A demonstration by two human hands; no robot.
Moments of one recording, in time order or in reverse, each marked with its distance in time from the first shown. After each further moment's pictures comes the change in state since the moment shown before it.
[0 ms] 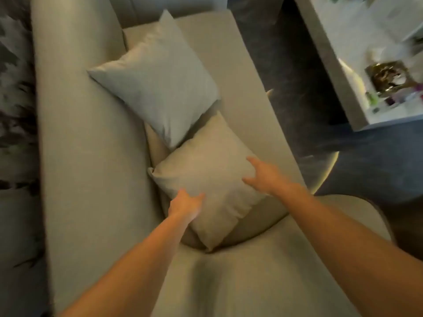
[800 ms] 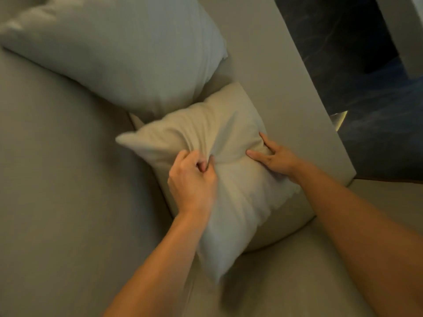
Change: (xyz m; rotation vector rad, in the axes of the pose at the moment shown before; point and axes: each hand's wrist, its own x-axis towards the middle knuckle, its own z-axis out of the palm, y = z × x) left_hand 0.088 0.053 -0.016 -0.010 0.562 0.668; right_hand 0.156 0.021 0.076 0.709 -0.109 0.221
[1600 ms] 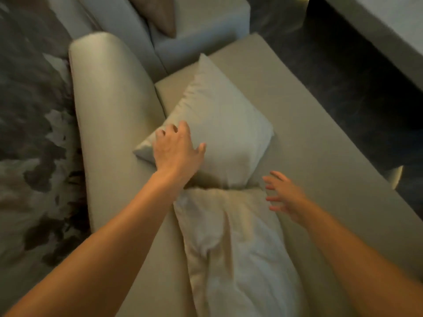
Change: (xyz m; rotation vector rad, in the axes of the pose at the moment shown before) left_hand 0.222 0.033 -0.149 0.650 -0.031 0.238; right_hand -0.013 -0.163 0.069 0.583 0.051 -0.012
